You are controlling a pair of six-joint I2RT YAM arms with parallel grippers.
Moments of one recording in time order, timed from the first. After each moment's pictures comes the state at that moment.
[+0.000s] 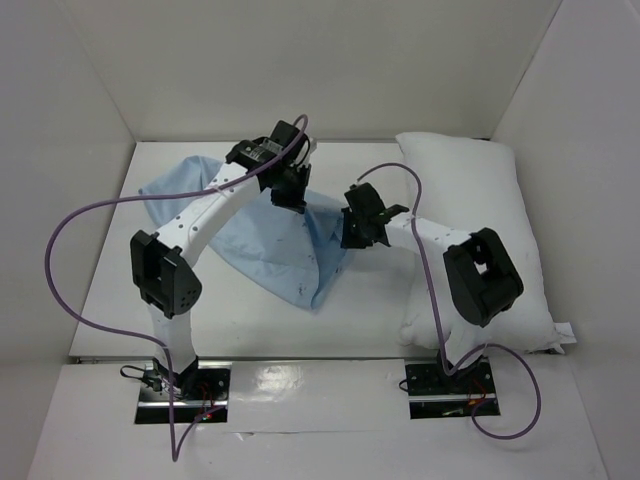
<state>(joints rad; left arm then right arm) -0.55 1.90 1.95 -1.07 0.04 -0.35 0.54 1.74 1.14 -0.30 -0.04 0.56</state>
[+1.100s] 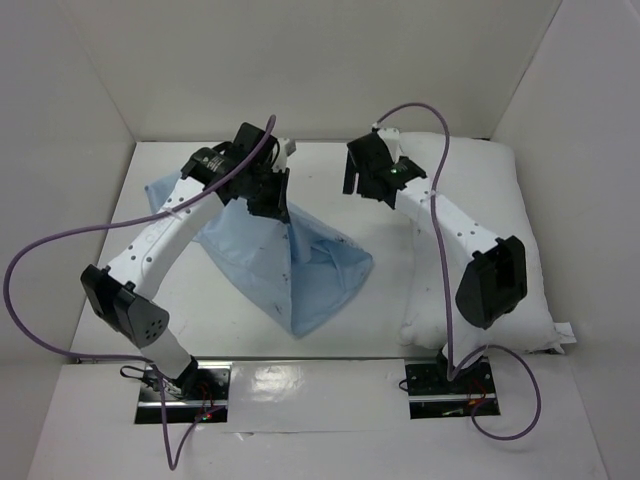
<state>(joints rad) -0.53 1.62 1.82 -1.14 0.15 -0.34 0.53 1.68 1.51 -0.67 0.45 0.53</state>
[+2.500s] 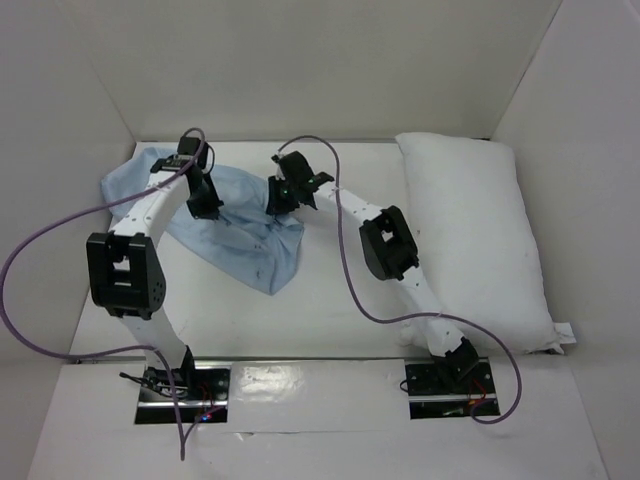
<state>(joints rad) -0.06 1.73 1.44 -0.86 -0.06 -0.48 0.65 2.57 2.22 -0.44 -0.25 0.43</state>
